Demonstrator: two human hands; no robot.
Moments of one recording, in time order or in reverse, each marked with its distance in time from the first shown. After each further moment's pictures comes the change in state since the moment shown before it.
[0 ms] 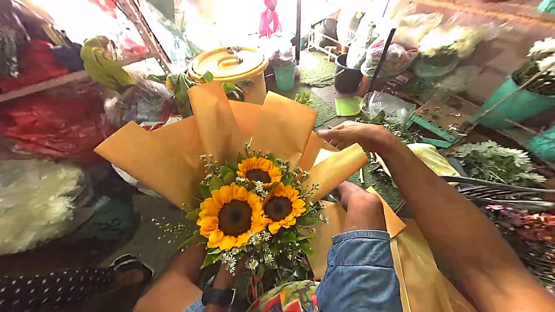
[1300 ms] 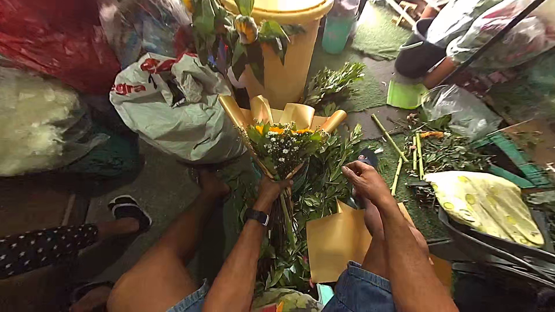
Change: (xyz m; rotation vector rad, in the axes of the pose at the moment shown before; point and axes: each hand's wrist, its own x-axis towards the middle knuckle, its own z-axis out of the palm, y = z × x) left_hand 0.271 -0.020 0.076 -0.321 0.130 -0.325; right_hand 0.153 0.144 0.127 -0.060 0.179 -0.012
